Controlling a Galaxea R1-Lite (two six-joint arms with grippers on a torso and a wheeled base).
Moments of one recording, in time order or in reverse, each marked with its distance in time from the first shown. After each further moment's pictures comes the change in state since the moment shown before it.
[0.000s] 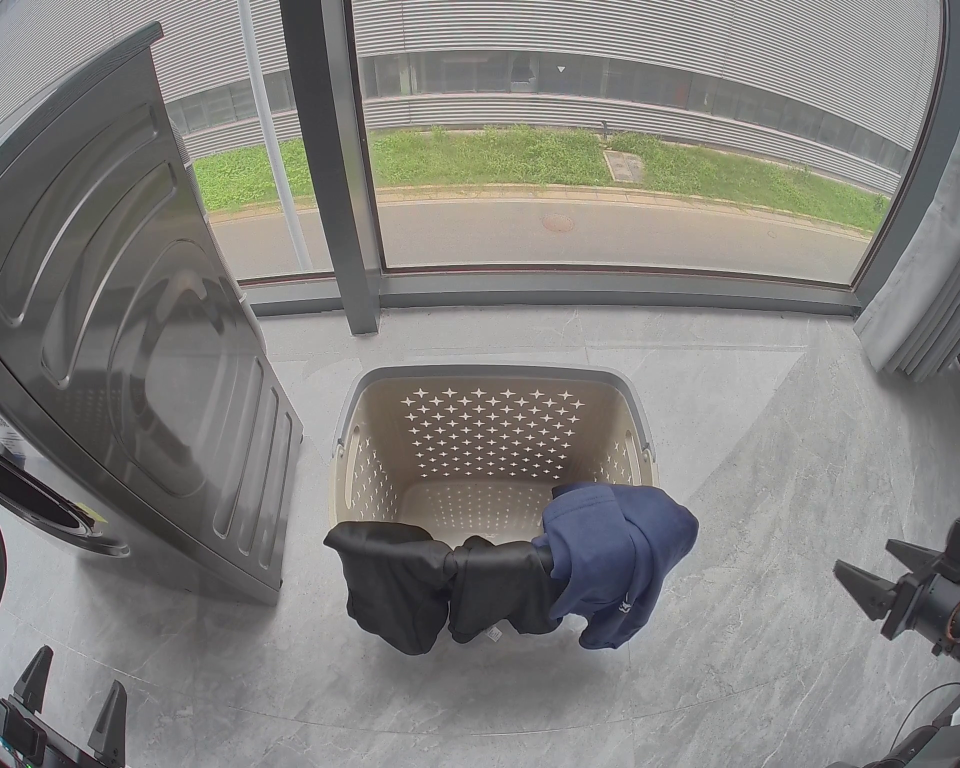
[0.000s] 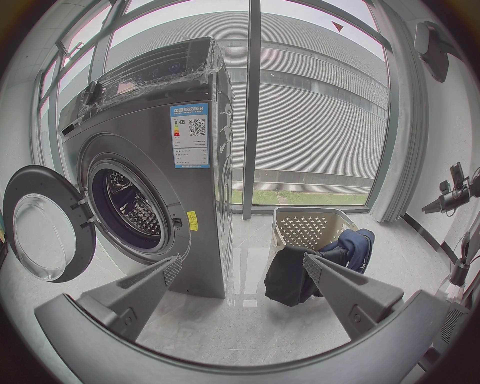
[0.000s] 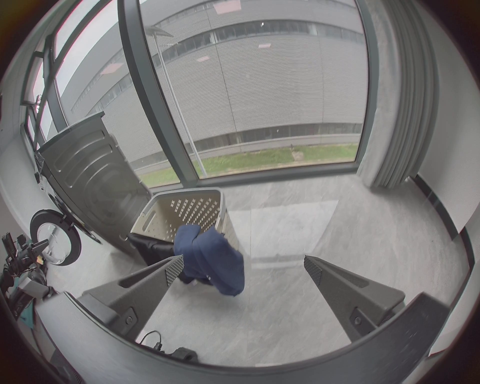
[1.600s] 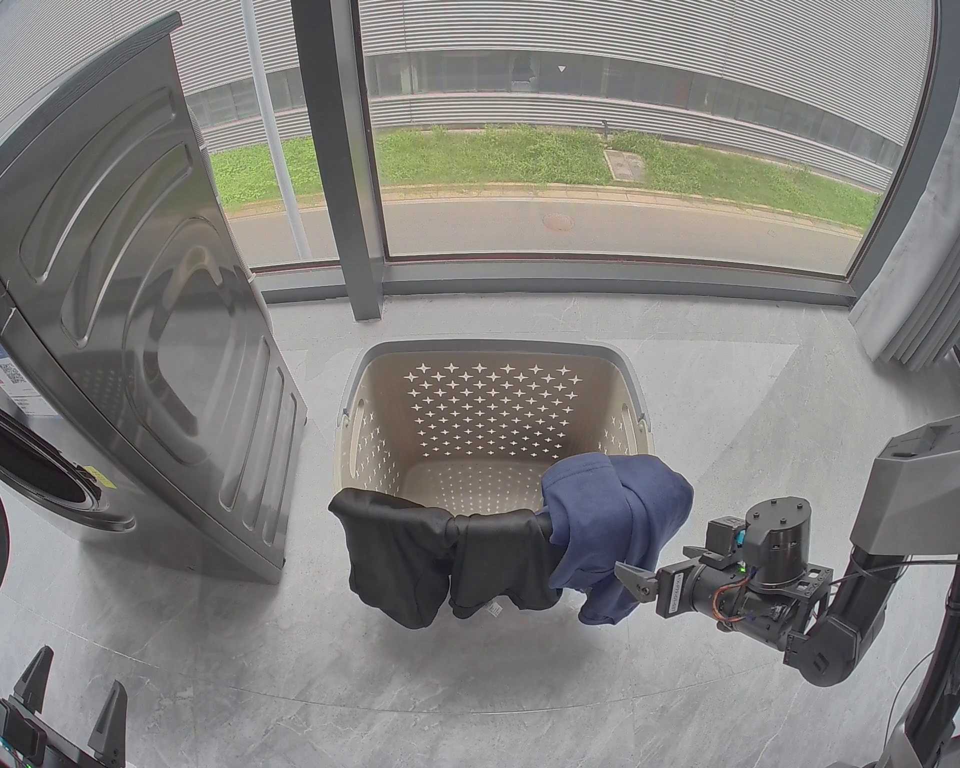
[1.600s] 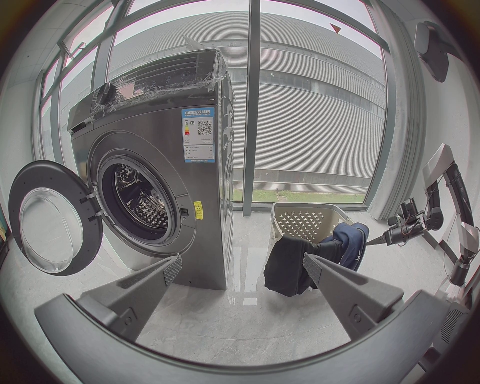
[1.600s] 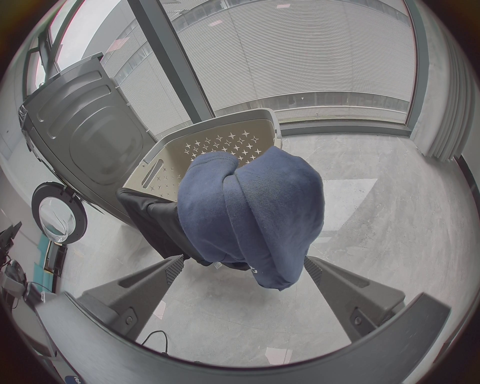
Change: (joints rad) left arm -0.001 0.000 0.000 0.001 0.000 0.000; right arm 0.390 1.220 -0.192 -0.872 -0.172 0.130
